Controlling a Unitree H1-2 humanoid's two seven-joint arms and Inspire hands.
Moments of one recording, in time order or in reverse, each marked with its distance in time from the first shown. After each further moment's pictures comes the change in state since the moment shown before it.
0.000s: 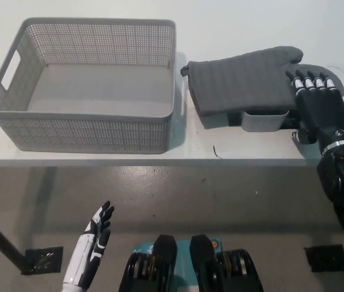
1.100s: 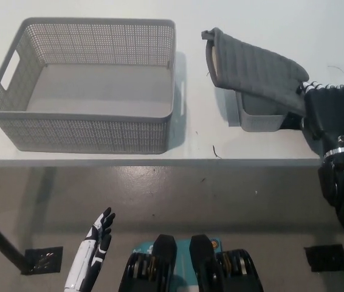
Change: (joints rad) left_arm 0.009 -0.002 -0.003 0.025 -0.002 0.001 -0.001; right_arm -0.110 0.028 0.041 0.498 0.019 -0.208 -0.575
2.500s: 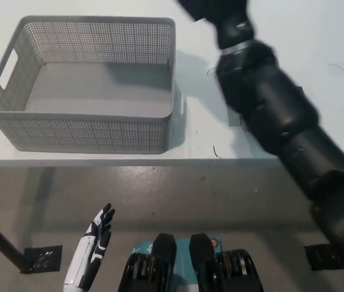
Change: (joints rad) left_arm -0.014 0.005 0.000 -0.006 0.000 -0.001 -0.001; right_arm -0.434 0.258 0.106 -0.056 0.036 -0.207 -0.182
